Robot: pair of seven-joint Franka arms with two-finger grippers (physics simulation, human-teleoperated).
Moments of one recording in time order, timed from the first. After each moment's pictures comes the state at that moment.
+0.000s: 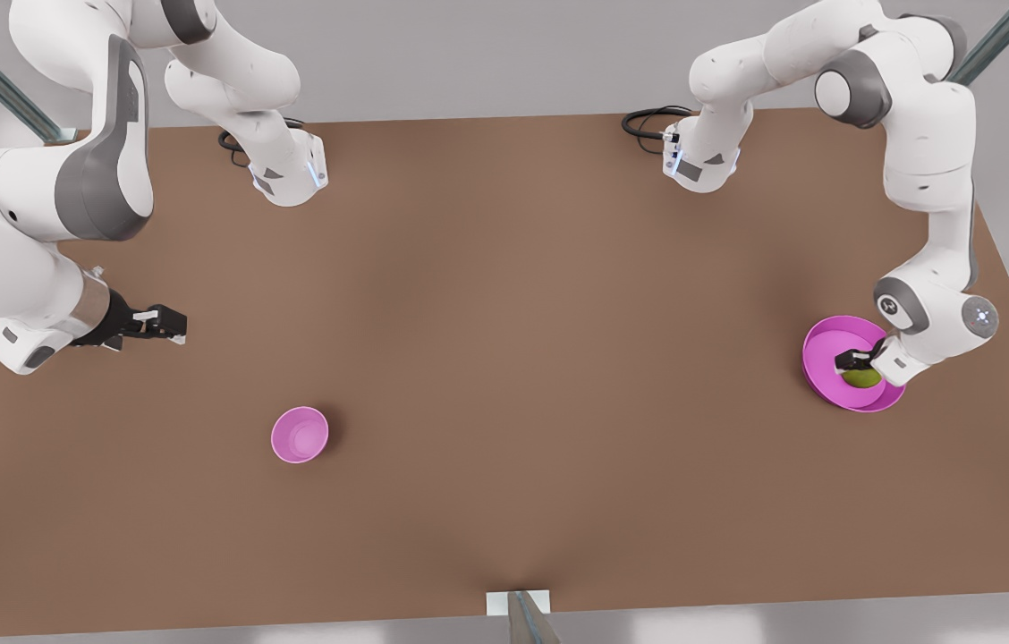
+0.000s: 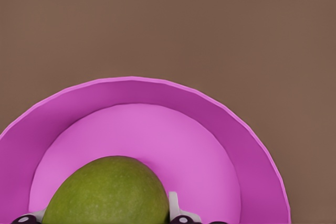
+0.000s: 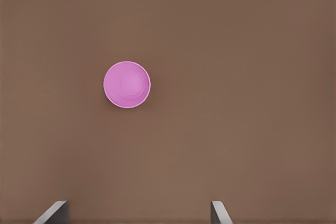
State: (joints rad) left arm 0.28 0.61 0.13 -1.93 -0.16 2.48 0.63; right arm 0.03 0.22 -0.01 -1.35 0.00 1.48 -0.05
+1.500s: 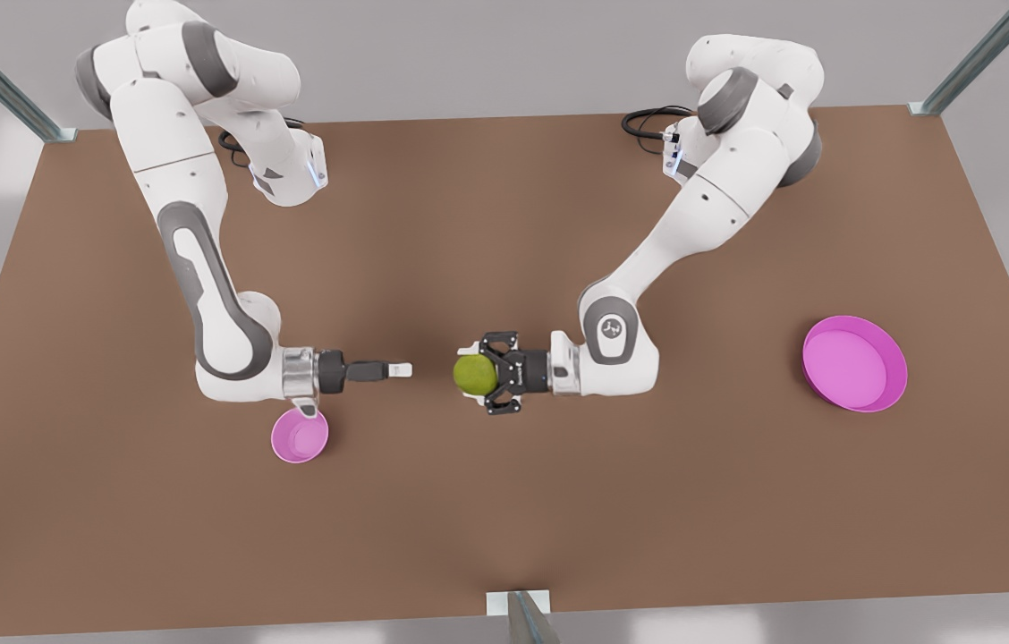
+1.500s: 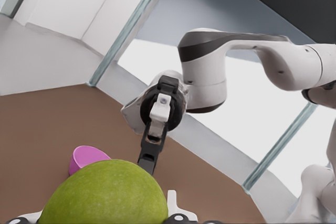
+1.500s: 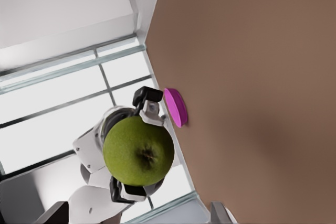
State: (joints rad) left arm -0.20 0.91 -0.56 -1.37 -1.44 2.31 1.64; right arm 0.07 0.51 0.17 -1.84 1.50 1.88 -0.42
